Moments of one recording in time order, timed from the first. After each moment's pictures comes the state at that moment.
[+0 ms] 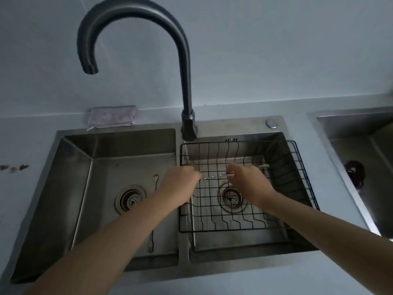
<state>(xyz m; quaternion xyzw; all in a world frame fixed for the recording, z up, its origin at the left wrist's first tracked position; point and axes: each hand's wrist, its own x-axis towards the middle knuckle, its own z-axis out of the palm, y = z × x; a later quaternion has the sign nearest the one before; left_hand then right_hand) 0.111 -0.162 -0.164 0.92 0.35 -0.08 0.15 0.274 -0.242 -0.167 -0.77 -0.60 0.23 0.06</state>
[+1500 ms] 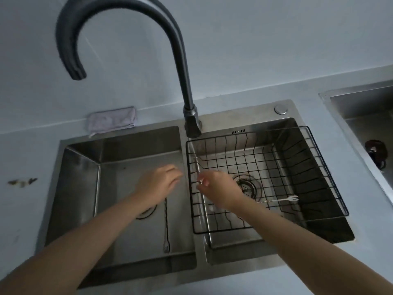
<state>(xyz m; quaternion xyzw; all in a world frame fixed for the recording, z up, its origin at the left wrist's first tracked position) 0.050 -0.115 -0.193 0.95 0.28 0.01 0.15 0.206 -0.208 -0.200 -0.73 -0.55 0.38 0.14</state>
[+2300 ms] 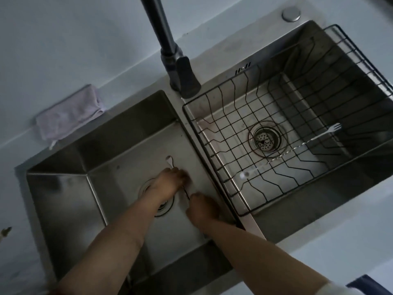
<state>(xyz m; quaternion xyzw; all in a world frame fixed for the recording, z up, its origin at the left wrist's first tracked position) 0.008 -0.044 -0.383 0.97 -0.05 -0.22 0.00 0.044 -0.182 -0.354 -0.82 -0.31 0.48 0.05</state>
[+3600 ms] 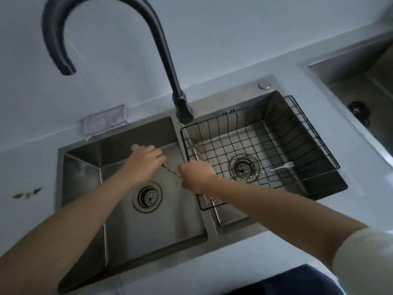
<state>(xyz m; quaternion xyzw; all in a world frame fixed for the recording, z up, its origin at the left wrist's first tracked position) 0.026 -0.074 -0.194 0.99 0.08 -0.08 -0.10 0.148 -0.199 -0.196 -0.72 -0.64 0.26 0.00</state>
